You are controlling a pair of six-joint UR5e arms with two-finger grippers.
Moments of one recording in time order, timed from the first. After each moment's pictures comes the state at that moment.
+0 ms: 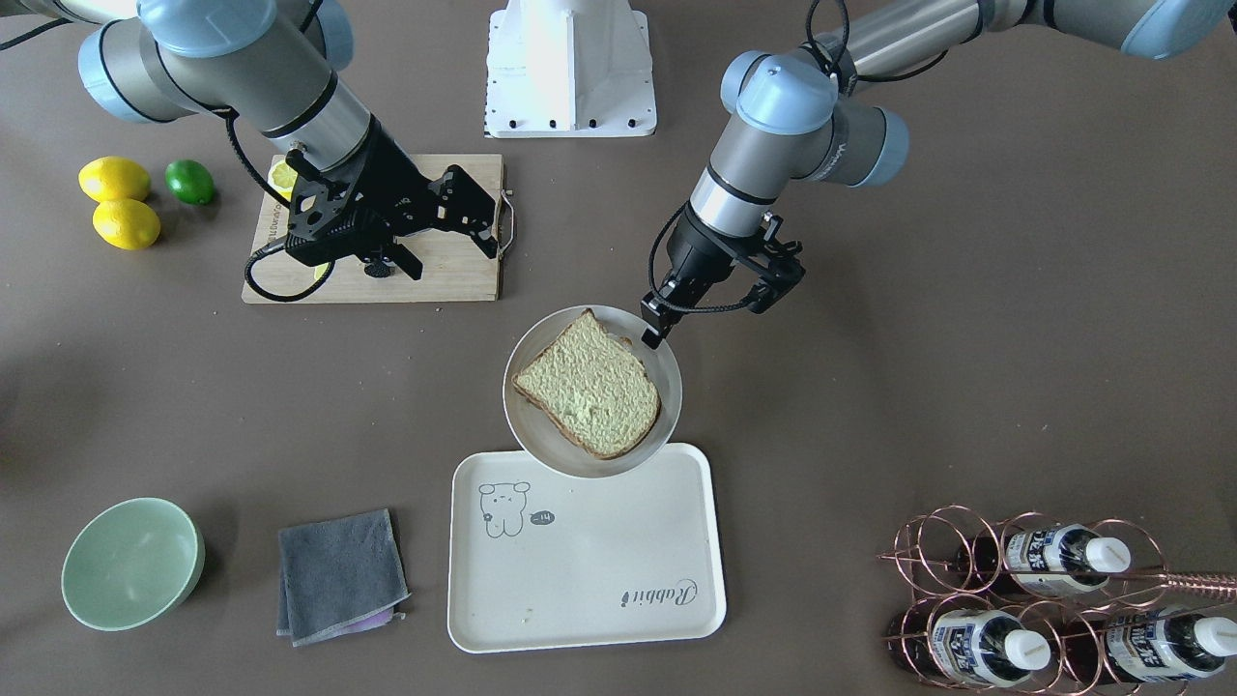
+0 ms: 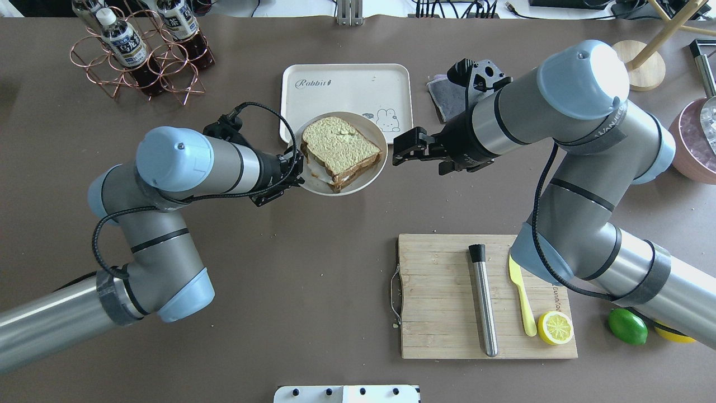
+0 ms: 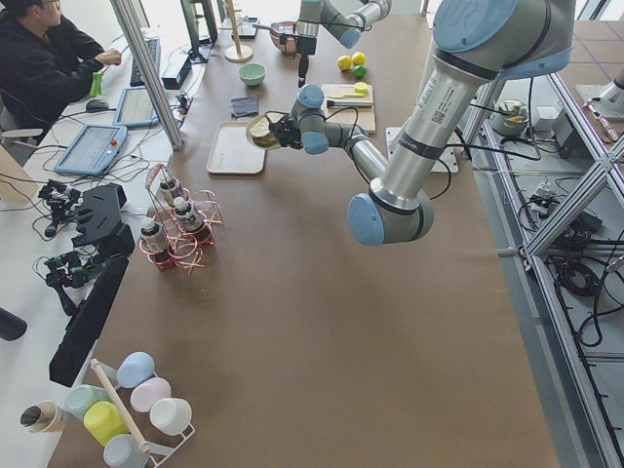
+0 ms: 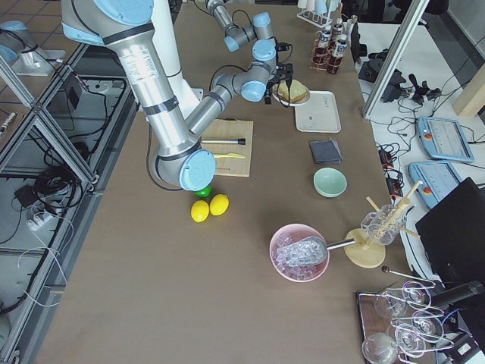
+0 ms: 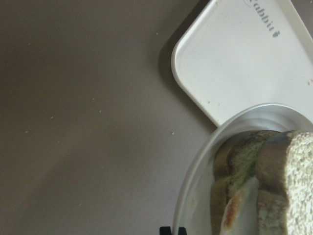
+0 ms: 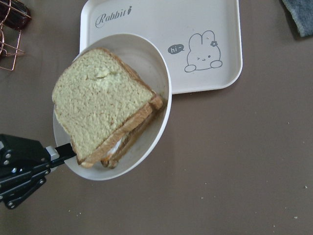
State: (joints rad) left arm -0.60 -2.20 -1.53 -2.15 -1.72 -2.10; right arm 0.72 -1.09 1.86 -1.19 2.10 1.29
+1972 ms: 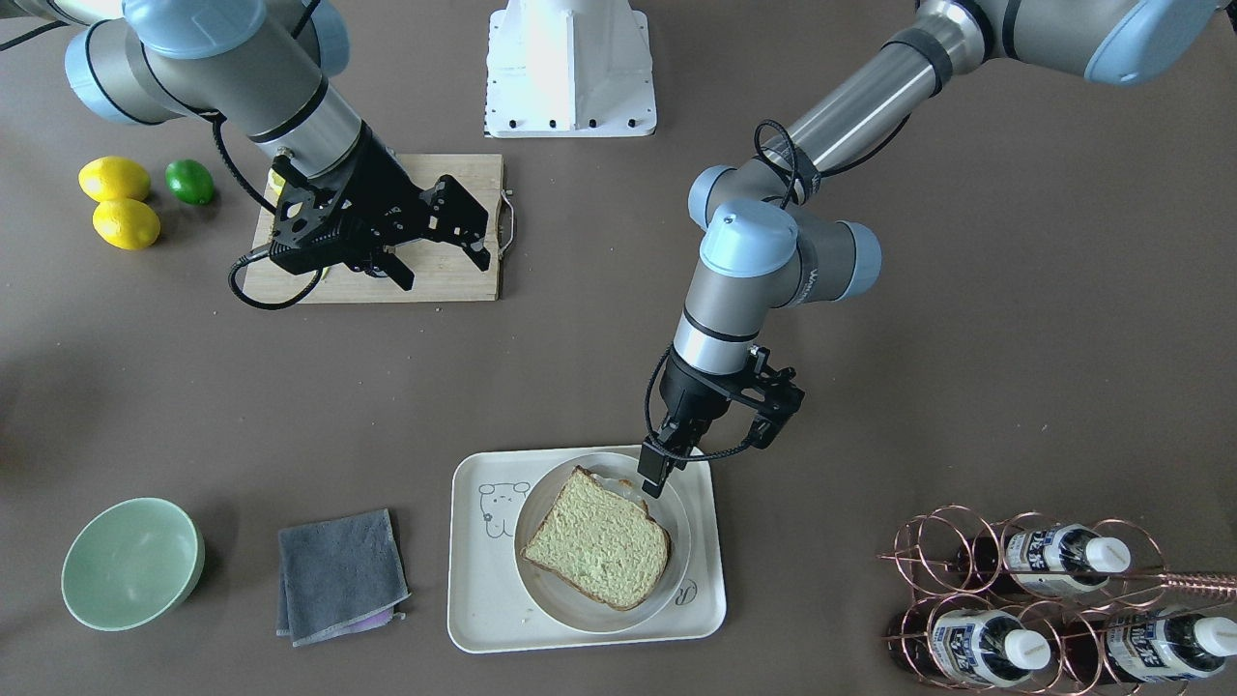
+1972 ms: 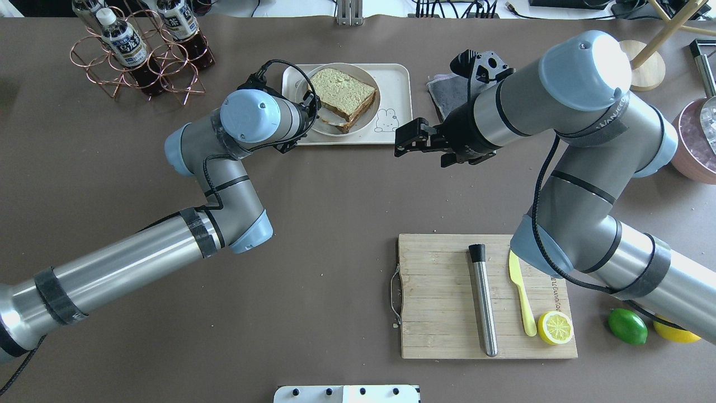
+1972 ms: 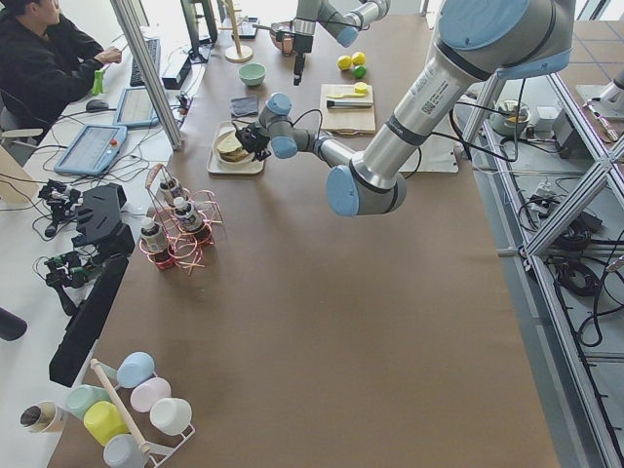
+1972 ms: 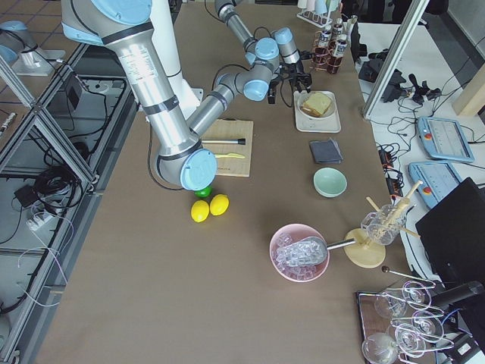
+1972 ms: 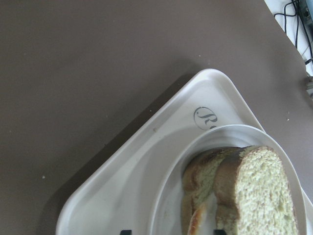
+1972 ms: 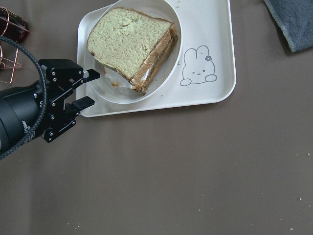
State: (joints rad) left arm -0.69 -2.37 -1.18 -2.27 -1.69 -2.03; right arm 0.74 -1.08 1.85 -1.19 2.09 1.30
